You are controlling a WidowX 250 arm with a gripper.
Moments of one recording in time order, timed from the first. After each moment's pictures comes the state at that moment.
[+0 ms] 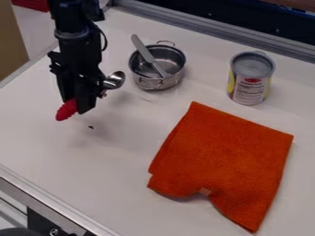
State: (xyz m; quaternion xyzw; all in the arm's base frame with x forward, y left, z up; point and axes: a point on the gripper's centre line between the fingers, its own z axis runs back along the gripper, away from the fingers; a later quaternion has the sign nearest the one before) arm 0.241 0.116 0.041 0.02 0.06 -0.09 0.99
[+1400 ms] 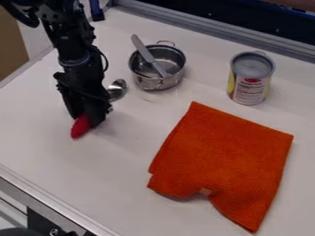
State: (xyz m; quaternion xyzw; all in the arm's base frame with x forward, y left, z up) arm 0.248 0.122 0.011 0.01 -0.01 -0.01 1.00
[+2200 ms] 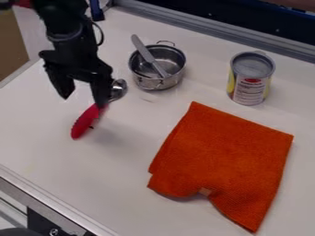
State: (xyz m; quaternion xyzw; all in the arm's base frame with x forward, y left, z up) arm 0.242 0.090 0.075 0.02 -0.07 0.07 0.99
